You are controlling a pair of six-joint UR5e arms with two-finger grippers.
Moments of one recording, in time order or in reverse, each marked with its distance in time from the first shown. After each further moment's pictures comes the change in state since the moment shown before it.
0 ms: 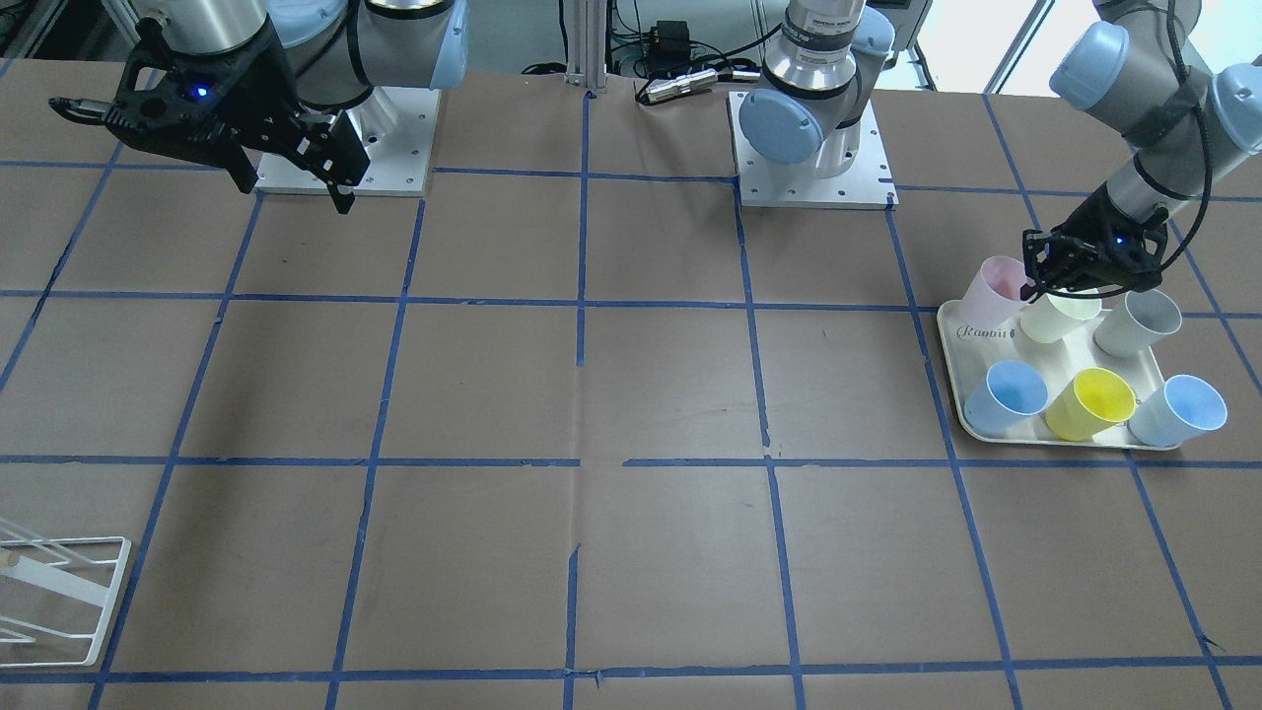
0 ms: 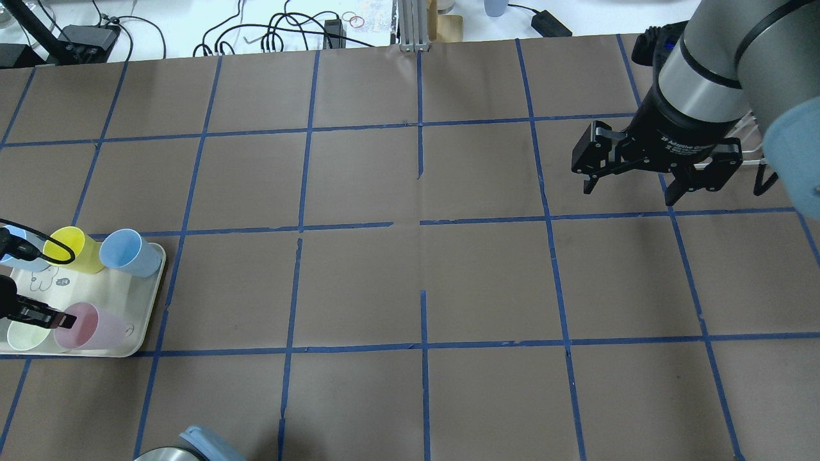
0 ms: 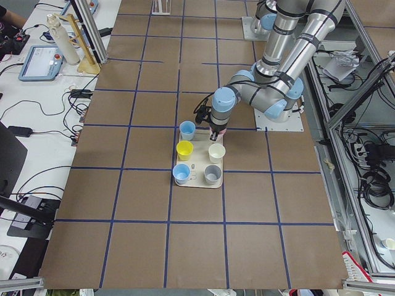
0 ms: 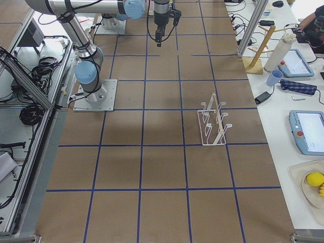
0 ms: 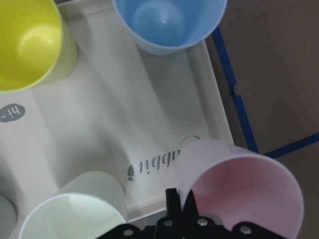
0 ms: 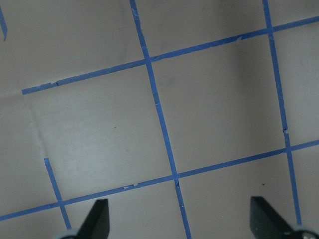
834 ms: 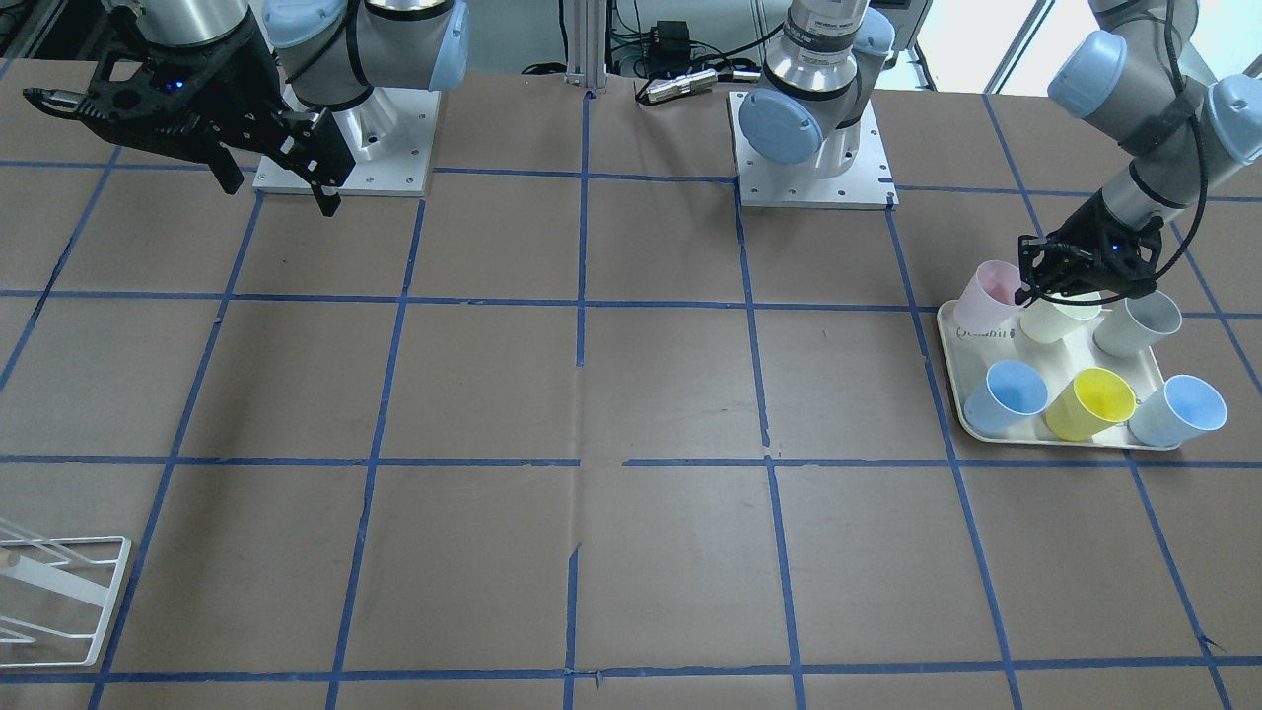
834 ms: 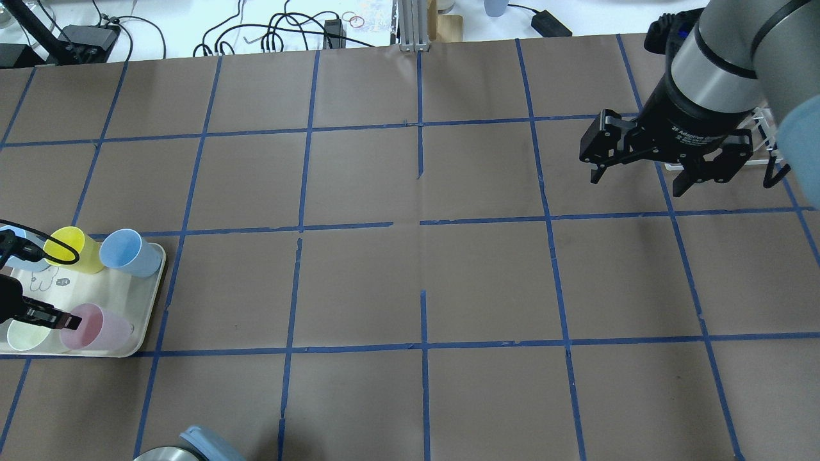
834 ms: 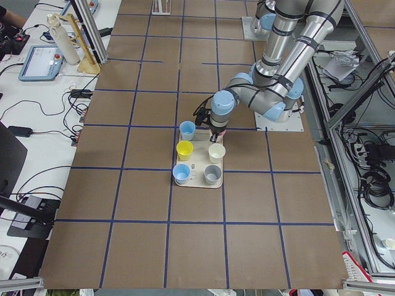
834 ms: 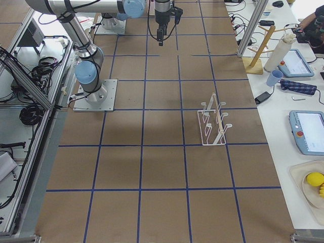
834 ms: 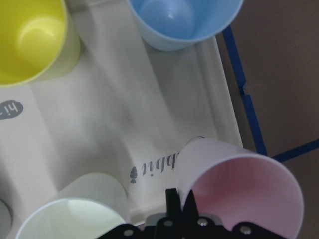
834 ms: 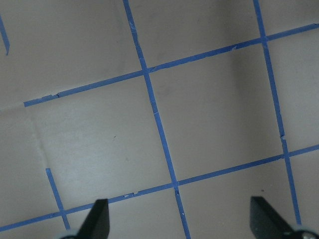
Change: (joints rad) left arm -0.003 -0.021 -0.003 0.006 -0.003 -0.017; right arm -0.019 -0.003 -0.006 -0.014 0.002 0.001
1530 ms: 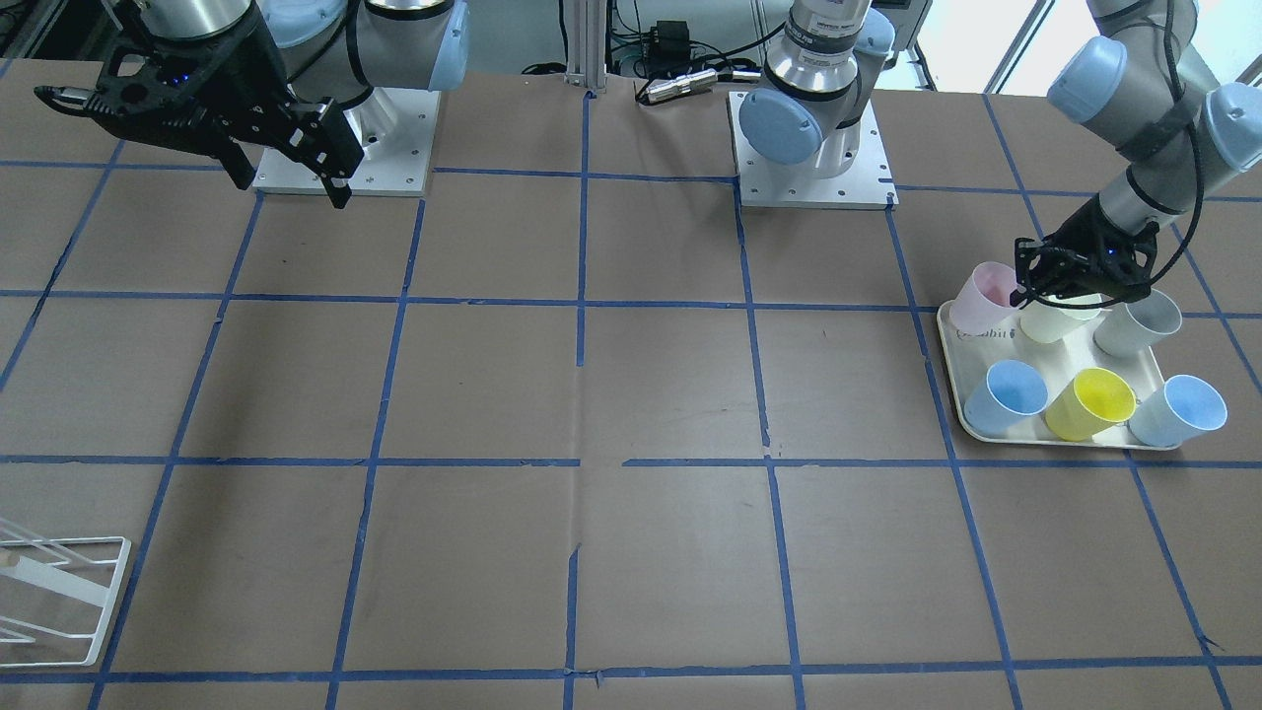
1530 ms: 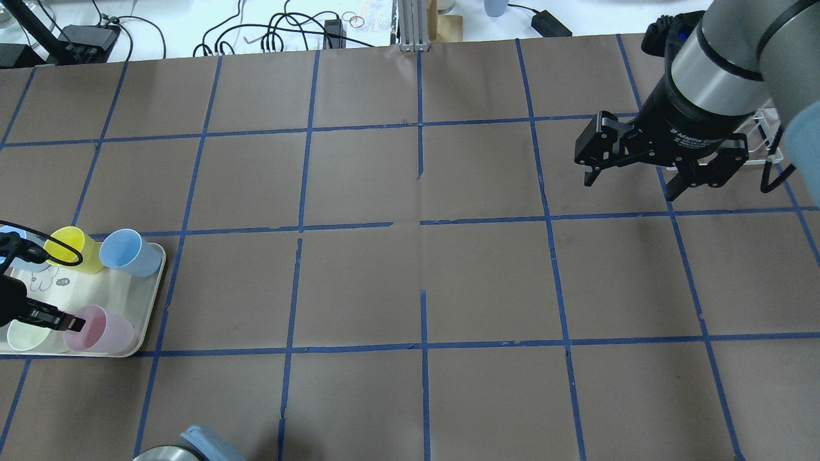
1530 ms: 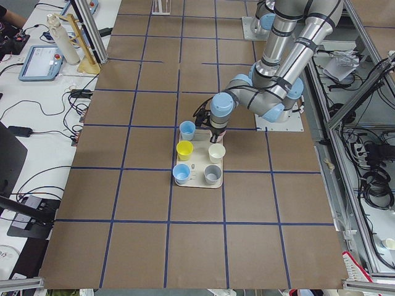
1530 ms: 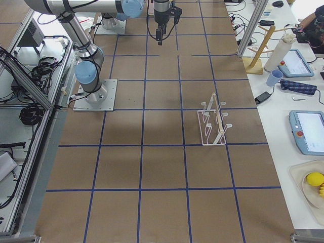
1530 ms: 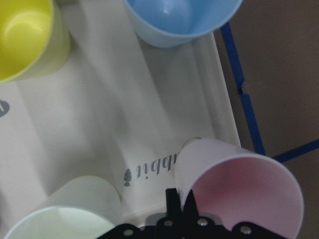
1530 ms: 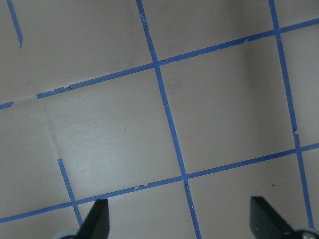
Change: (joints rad) left arm -0.001 -0.014 -0.001 -0.003 0.002 0.001; right arm -0.001 -0.009 0.001 0.020 0.044 -0.007
